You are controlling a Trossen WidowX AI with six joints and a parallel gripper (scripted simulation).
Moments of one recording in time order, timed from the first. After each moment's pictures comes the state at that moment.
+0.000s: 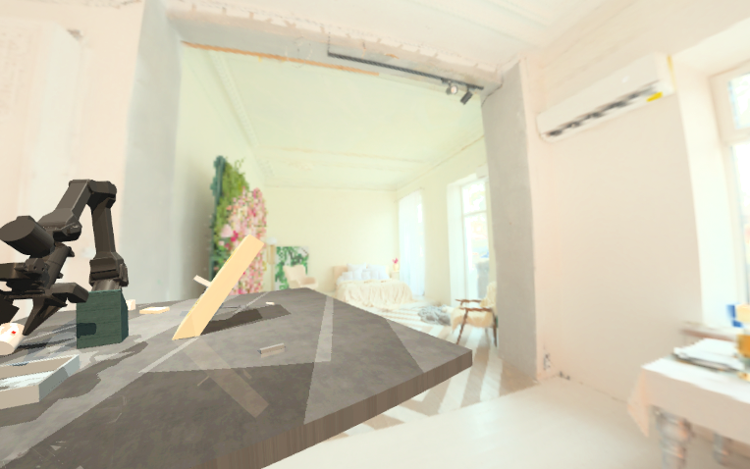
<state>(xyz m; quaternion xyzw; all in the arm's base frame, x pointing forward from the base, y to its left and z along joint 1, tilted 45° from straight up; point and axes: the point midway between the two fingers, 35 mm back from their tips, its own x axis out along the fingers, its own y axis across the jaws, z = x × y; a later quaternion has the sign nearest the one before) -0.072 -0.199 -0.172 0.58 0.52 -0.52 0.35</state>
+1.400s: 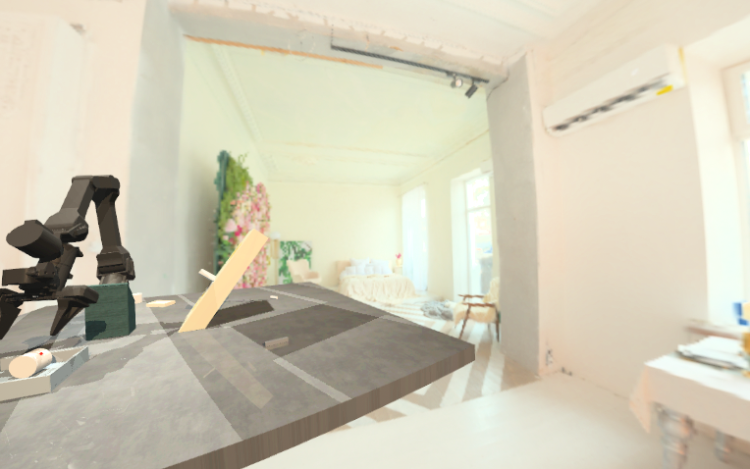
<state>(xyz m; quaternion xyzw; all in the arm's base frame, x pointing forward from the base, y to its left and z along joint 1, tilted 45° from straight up) -0.069 -0.179 -0.182 0.59 0.53 -0.51 0.34</state>
